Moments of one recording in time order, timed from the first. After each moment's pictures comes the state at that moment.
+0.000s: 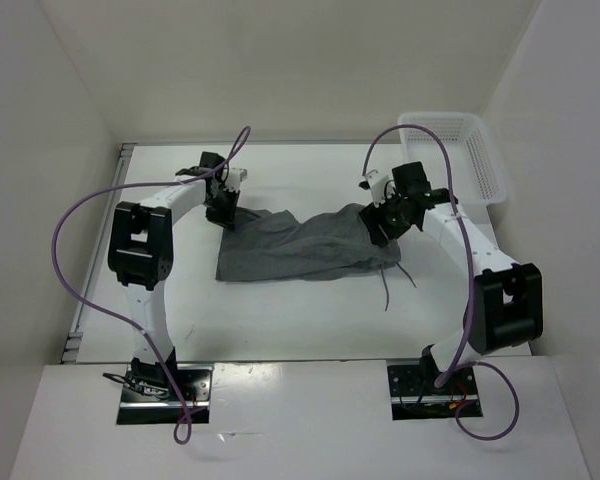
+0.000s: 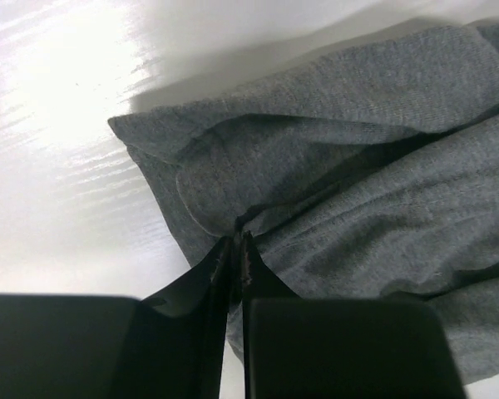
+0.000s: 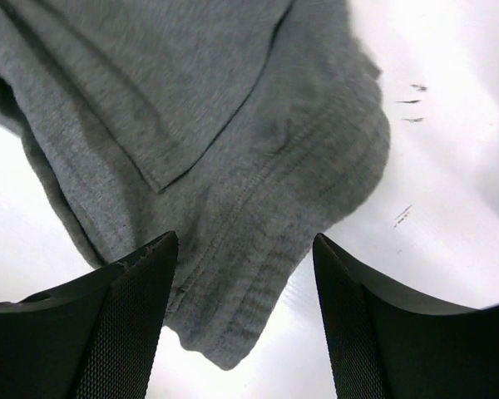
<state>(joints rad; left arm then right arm) -0.16 2.07 1.54 -0.65 0.19 0.07 0.21 1.50 1.17 -0.67 -0.20 -0.40</state>
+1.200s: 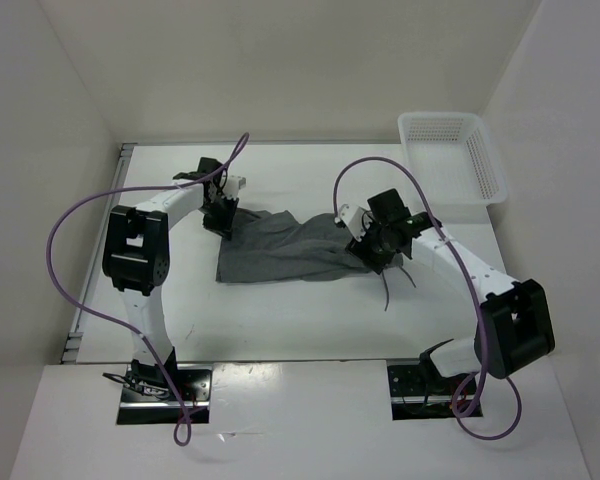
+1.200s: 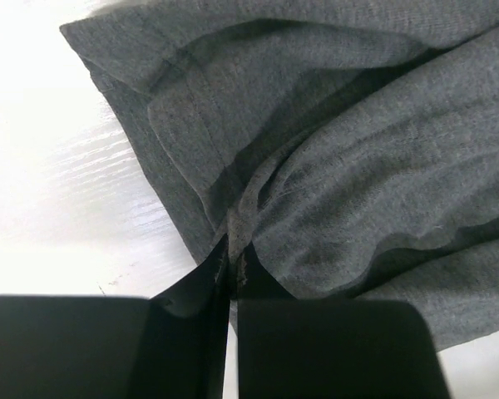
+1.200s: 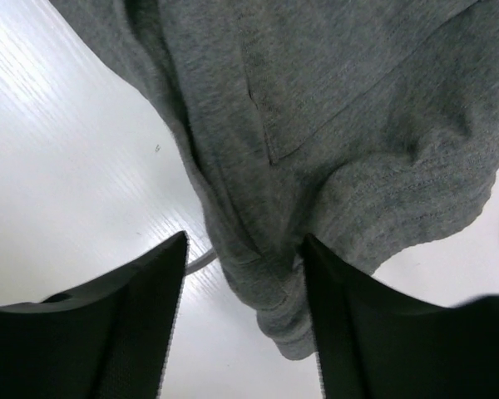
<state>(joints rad) -0.16 2.01 1.47 -0.70 0.20 0.07 0.41 1.38 1.00 -0.69 -0.11 -0.59</state>
